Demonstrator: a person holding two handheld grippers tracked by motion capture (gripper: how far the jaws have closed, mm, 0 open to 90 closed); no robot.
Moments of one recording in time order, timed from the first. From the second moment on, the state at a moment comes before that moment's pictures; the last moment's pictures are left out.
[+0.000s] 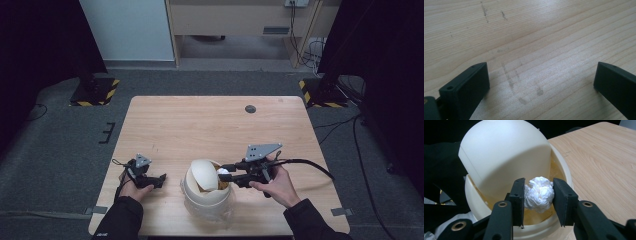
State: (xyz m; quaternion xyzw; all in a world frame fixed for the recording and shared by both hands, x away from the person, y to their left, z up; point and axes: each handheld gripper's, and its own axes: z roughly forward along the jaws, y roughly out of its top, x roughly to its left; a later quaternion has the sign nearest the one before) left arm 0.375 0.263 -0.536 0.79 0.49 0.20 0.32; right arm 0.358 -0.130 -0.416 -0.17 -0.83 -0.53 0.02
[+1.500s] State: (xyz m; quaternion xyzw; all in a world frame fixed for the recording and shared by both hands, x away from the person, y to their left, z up) left arm 0.375 0.263 -0.536 0.79 0.49 0.20 0.32; right arm 0.398 -0.198 -0.437 -0.29 -0.80 -0.51 -0.11
